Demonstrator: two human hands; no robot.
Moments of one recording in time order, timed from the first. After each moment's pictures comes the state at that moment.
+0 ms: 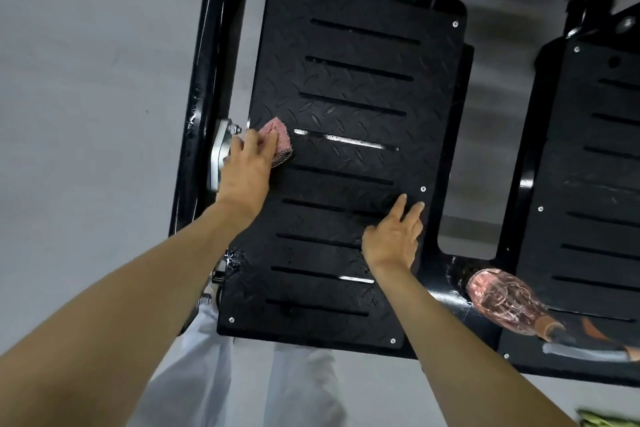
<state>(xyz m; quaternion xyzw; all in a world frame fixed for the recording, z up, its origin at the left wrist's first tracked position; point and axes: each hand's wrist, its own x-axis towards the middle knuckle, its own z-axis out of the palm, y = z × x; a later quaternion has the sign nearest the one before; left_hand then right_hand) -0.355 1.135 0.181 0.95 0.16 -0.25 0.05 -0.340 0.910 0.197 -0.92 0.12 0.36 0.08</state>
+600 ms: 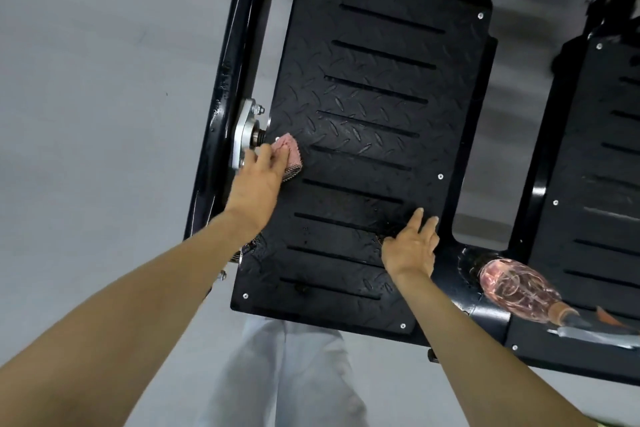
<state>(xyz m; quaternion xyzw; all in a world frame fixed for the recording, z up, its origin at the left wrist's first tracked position) -0.412 1.131 0.188 0.95 0.13 -0.29 0.04 -0.373 0.890 0.206 -0.91 0.13 0.40 0.06</state>
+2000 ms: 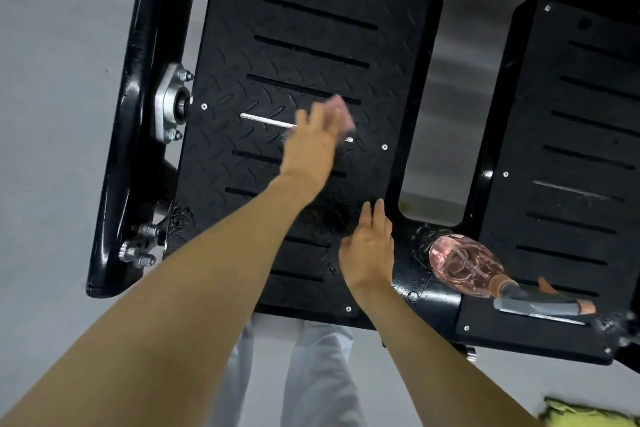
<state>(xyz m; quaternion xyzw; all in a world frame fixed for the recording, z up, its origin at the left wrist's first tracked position) -0.318 0.972 0.183 0.97 0.13 -0.19 0.12 -0.394 0.828 0.201 -0.93 -0.03 0.36 0.09</state>
